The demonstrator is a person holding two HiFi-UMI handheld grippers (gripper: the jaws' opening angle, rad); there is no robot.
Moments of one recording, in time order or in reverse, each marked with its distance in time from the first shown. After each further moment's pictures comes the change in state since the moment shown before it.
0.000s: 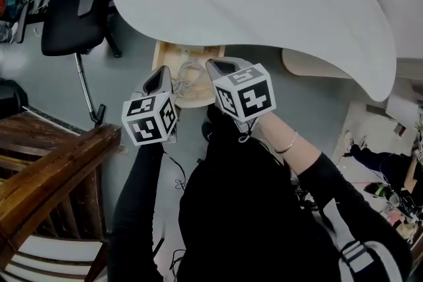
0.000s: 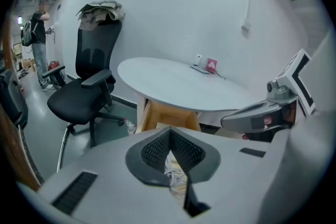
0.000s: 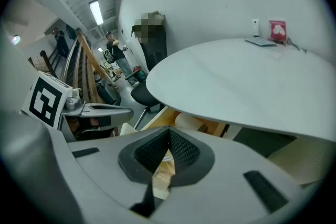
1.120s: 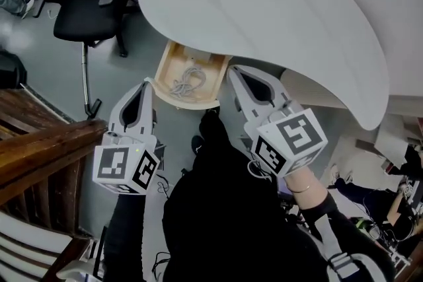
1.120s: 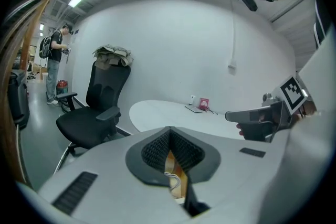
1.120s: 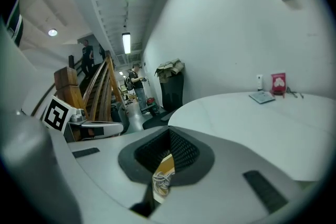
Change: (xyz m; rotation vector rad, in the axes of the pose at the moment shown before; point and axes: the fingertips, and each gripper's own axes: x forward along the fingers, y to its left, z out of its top) left arm -0.147 -0.023 0.074 -0.021 -0.394 0.011; right arm -0.142 0.049 0.077 -0.171 -0.414 0.109
